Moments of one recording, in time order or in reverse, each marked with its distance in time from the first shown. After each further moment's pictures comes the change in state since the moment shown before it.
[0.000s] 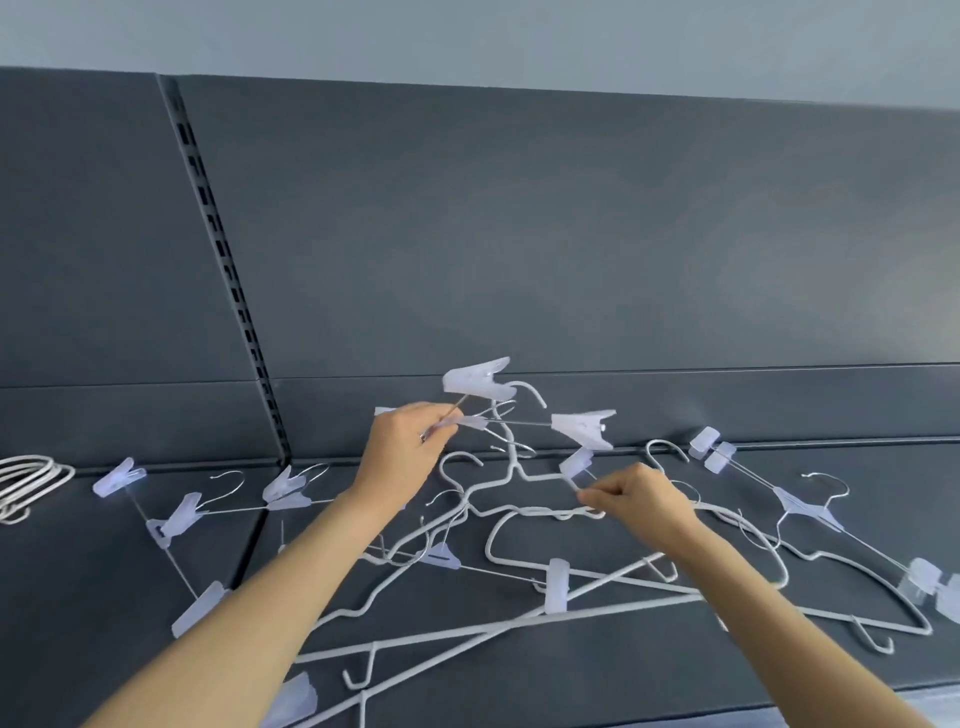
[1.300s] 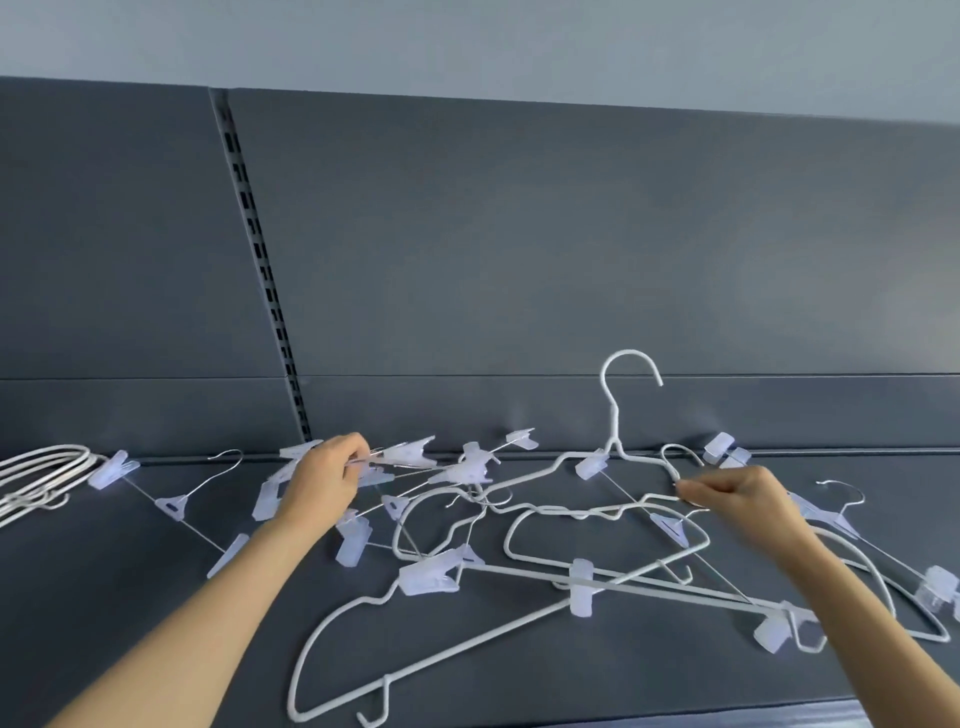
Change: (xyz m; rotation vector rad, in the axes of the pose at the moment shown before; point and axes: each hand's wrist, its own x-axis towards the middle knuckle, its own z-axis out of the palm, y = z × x) left_hand -0.033 -0.084 -0.062 0.392 -0.102 -0.243; right_hand -0.021 0.042 -0.041 0.251 0.210 0.058
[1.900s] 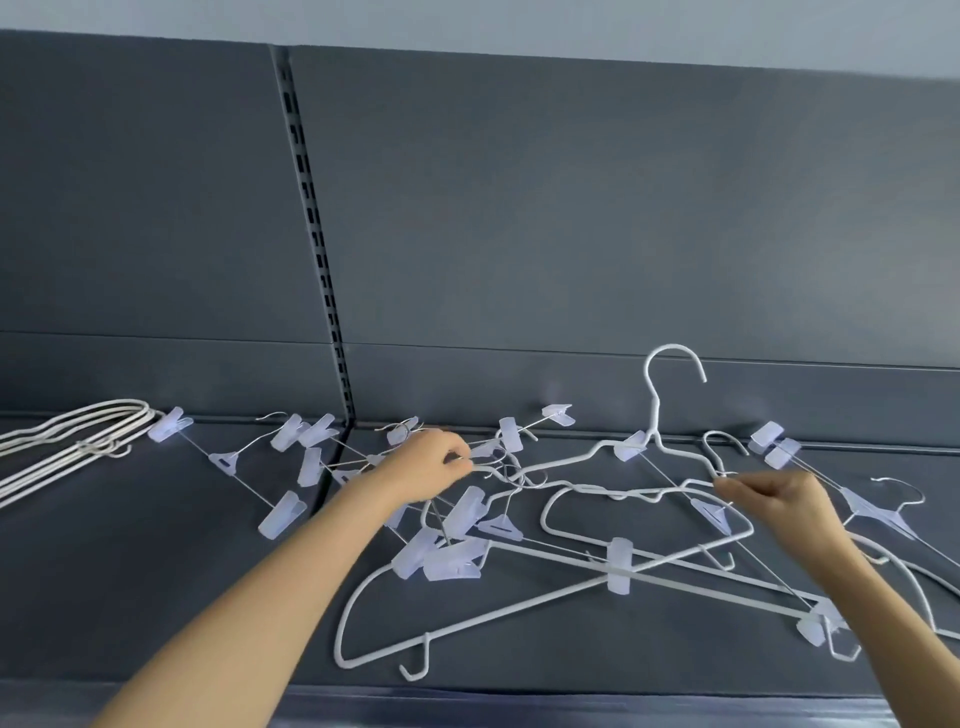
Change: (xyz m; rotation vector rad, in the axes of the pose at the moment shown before) left_hand -0.005 0.044 0.012 0.000 -0.501 -0.007; right_hand -0.008 0.007 0.018 0.036 0.034 0.005
